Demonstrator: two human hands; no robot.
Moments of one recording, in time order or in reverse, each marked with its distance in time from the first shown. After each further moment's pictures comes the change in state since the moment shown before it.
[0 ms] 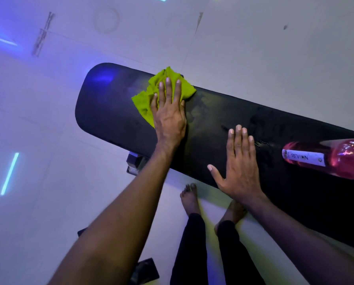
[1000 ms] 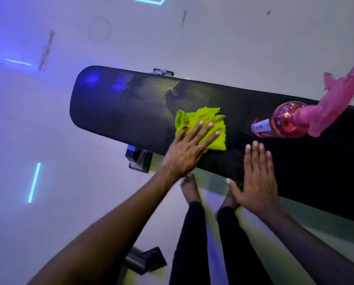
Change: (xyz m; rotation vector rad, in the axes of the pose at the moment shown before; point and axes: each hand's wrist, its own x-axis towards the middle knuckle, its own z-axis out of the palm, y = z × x) left_hand -0.136 0.056 0.019 0.139 -0.143 0.713; right_hand -0.125 0.083 0.000 -0.003 -0.013 0.092
